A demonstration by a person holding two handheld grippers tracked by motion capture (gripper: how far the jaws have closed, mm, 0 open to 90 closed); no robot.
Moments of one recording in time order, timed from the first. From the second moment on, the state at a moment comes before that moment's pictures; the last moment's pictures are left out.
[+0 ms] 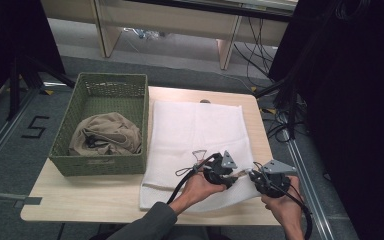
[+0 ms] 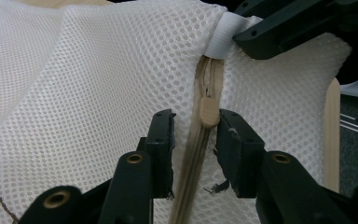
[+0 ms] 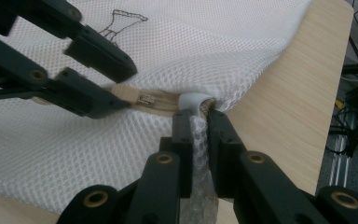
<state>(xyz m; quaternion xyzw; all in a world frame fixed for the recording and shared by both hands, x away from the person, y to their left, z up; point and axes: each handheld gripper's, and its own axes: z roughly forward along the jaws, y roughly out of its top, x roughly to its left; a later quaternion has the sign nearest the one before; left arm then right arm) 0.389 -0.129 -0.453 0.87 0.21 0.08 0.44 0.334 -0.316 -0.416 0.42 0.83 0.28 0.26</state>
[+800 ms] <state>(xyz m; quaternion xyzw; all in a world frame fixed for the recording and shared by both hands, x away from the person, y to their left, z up) 0.385 -0.139 -0.448 0.89 0.18 0.11 0.41 0.340 -0.324 -0.424 0.45 0.81 0.30 0.24</state>
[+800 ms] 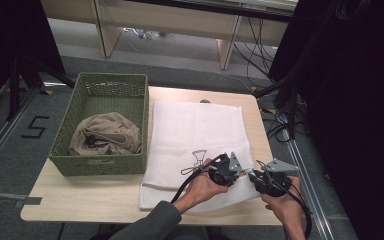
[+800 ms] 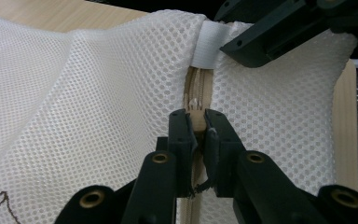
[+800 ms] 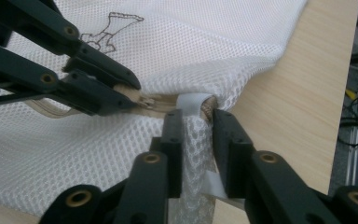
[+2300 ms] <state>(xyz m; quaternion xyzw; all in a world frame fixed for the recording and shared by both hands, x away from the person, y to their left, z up) 0.380 -0.130 -0.467 0.90 0.16 0.11 0.39 0.345 -0.327 -0.425 0.45 0.81 0.30 0.22</state>
